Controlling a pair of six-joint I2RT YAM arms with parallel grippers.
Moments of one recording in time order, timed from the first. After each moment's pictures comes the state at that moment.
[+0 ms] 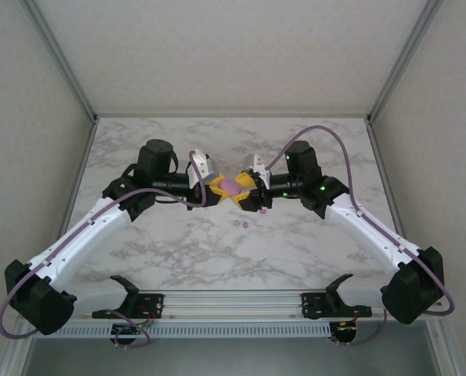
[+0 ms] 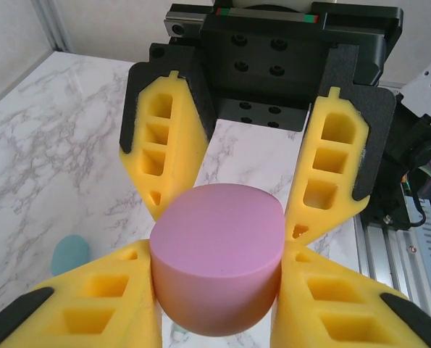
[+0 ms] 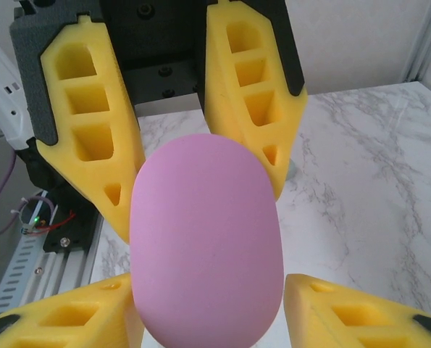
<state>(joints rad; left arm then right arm) -0.59 1.19 1.11 -0.42 0.80 0.34 0.60 1.26 1.06 -0.30 -0.87 -0.35</state>
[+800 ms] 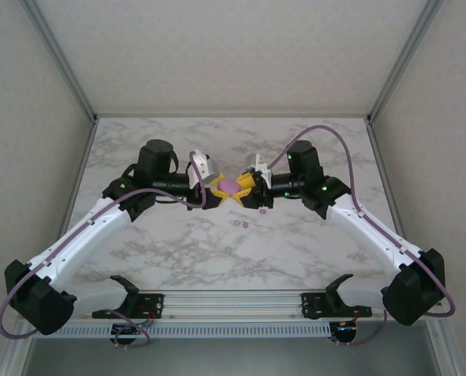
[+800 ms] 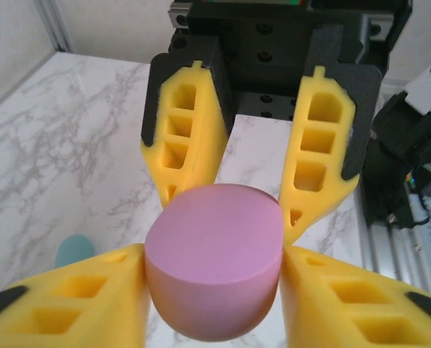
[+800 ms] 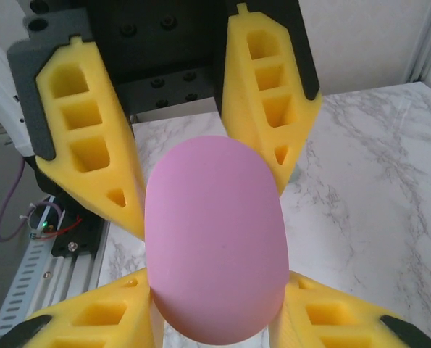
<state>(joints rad) -0.59 1.19 1.11 -0.42 0.79 0.36 0.59 1.25 1.06 -0.31 -0.88 -0.33</state>
